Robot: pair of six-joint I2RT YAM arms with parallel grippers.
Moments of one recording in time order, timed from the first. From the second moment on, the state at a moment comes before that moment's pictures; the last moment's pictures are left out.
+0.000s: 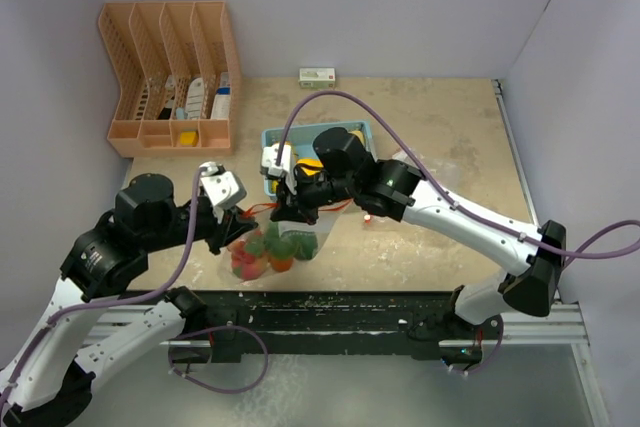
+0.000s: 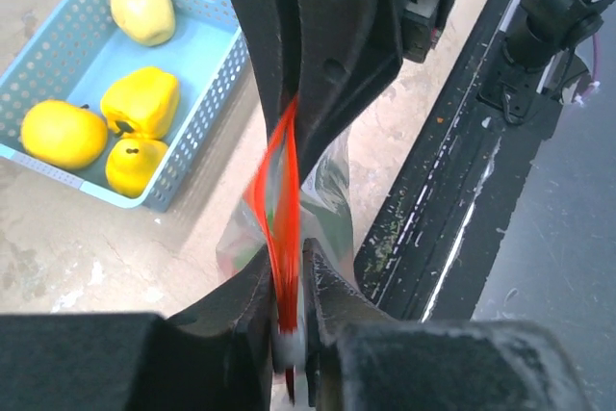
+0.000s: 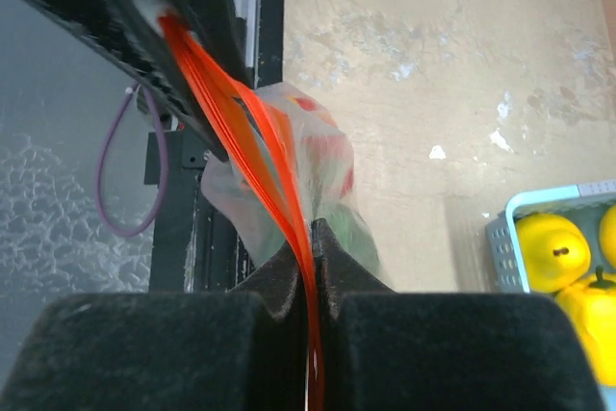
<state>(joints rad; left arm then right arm) -0.65 0.68 1.16 -0.90 0.39 0.11 1.02 1.47 1.46 -0.49 -0.50 -0.18</state>
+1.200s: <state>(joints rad) -0.65 0.60 1.04 -0.39 0.35 0.16 0.85 1.30 1.37 -0.27 -0.79 0.11</state>
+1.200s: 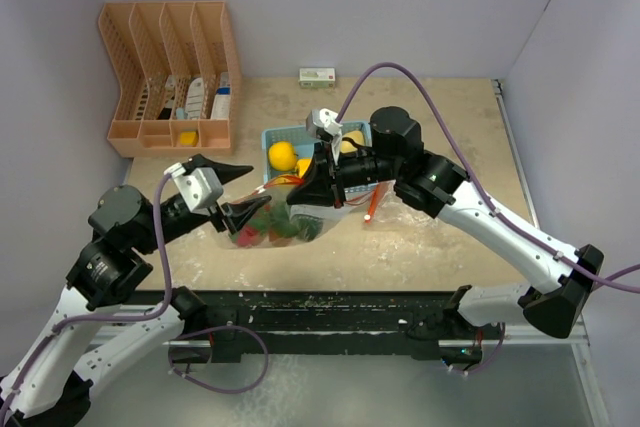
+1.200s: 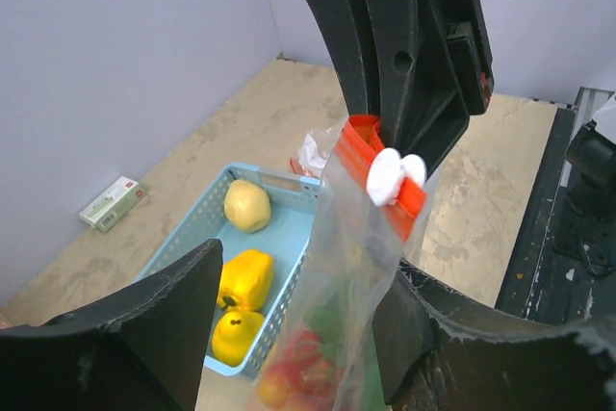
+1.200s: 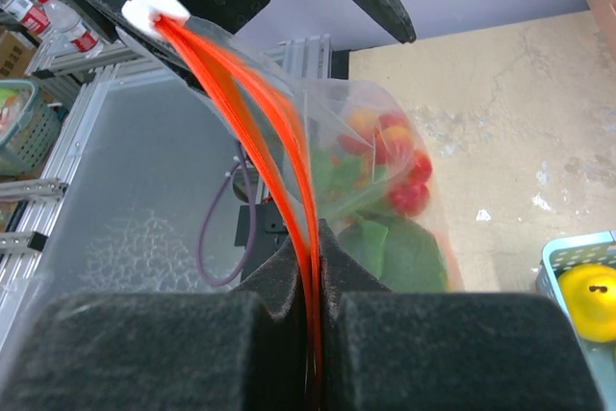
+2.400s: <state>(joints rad) -0.65 0.72 1.13 -0.51 0.45 0.15 0.85 1.21 1.35 -0.30 -0.64 -0.01</state>
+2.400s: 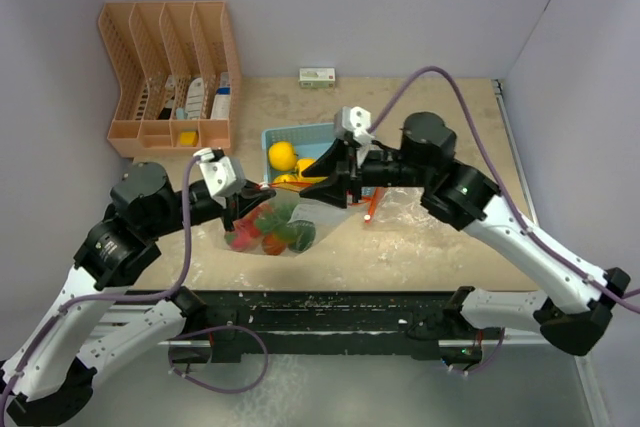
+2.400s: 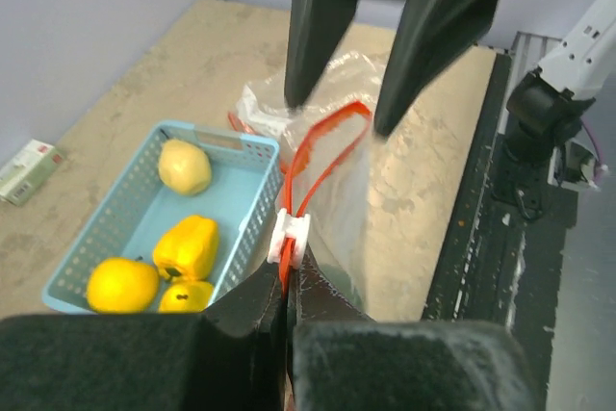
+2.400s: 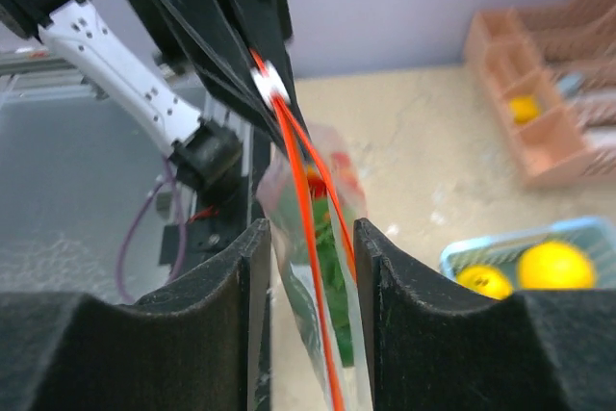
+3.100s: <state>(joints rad) -0.65 0.78 1.14 -0.66 0.59 0.12 0.85 1.30 1.32 -0.05 -0.87 -0.11</state>
